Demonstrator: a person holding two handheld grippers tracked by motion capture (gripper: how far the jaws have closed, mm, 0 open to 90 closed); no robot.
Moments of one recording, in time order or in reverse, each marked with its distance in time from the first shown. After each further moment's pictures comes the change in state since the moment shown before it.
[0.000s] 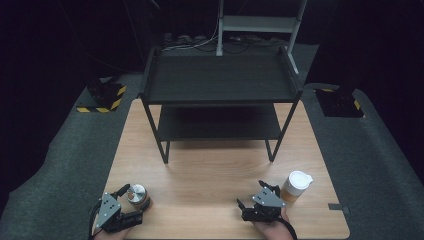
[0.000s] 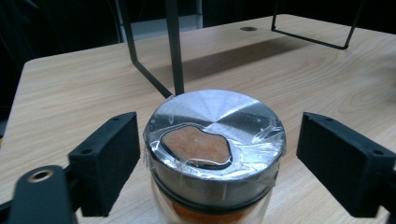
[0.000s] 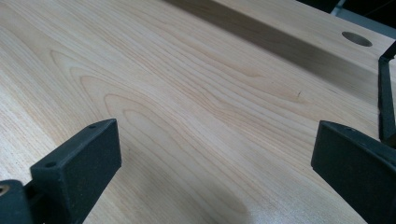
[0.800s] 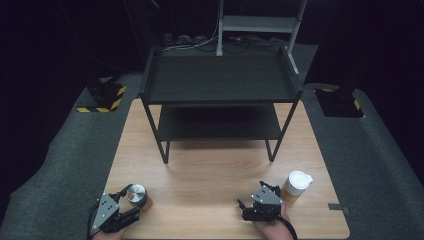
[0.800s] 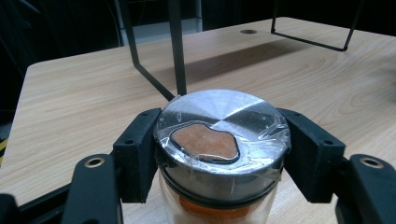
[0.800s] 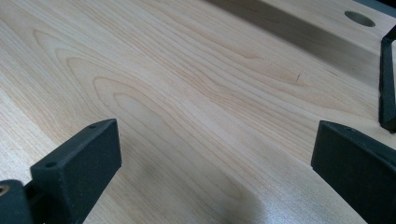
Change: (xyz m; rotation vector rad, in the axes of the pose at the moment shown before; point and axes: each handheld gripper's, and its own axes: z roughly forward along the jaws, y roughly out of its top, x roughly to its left) left arm 0.005 -0.003 -0.002 -0.014 -0.002 0.000; right arm 0.001 0.011 0.004 0.075 -0.014 0.002
